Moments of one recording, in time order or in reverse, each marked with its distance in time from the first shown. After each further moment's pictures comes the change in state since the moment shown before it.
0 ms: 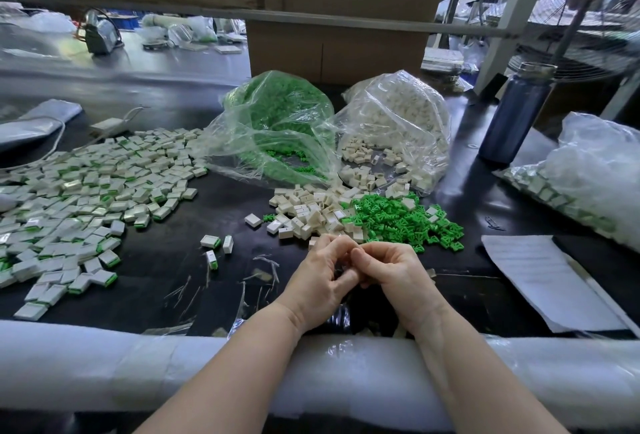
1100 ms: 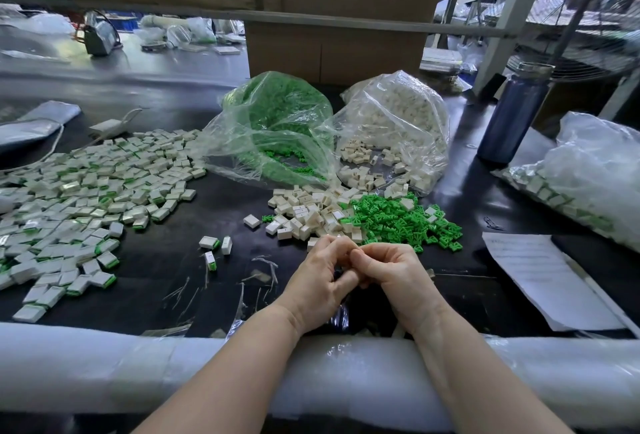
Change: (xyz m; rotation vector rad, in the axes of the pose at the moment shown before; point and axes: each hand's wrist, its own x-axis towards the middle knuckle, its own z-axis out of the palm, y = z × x) left_hand -0.001 0.000 -0.001 0.040 -0.015 0.005; right_hand -0.002 -0.002 0.000 0.119 0.015 0.037
